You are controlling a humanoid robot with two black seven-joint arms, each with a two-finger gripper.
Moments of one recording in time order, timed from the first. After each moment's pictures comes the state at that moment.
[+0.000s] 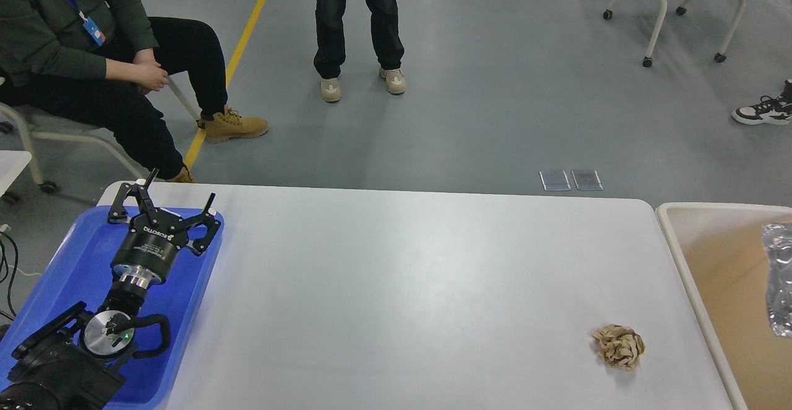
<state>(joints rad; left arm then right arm) -0.47 0.33 -0.96 -0.46 -0.12 -0.78 -0.36 0.63 -0.49 -0.19 0.07 0.26 -0.15 -0.18</state>
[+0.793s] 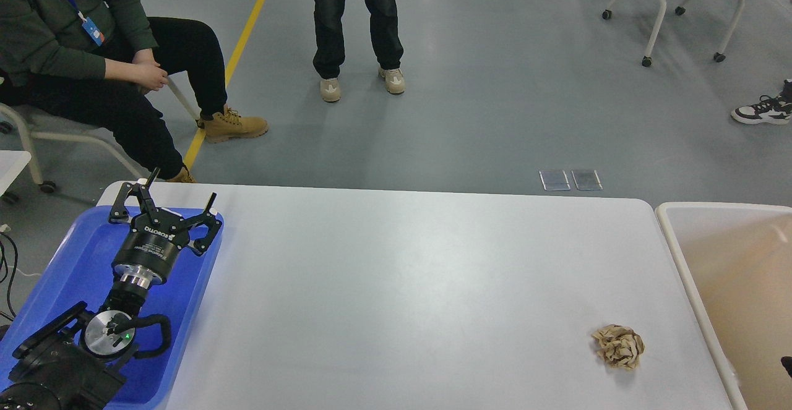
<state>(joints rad) -0.47 0.33 -0.96 -0.46 -0.12 -0.78 -0.36 0.59 -0.46 -0.18 0.07 0.24 -0.15 -0.12</state>
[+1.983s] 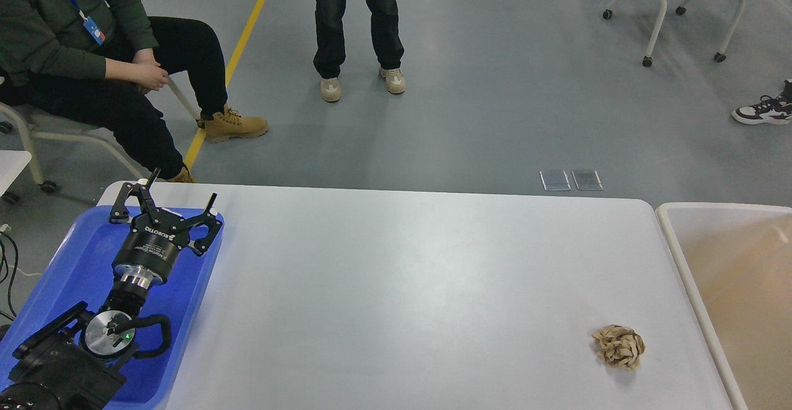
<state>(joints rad) -0.47 0.33 -0.96 -0.46 -0.12 -0.78 -0.36 0.96 -0.78 -0.27 0.47 -0.13 -0.05 -0.10</state>
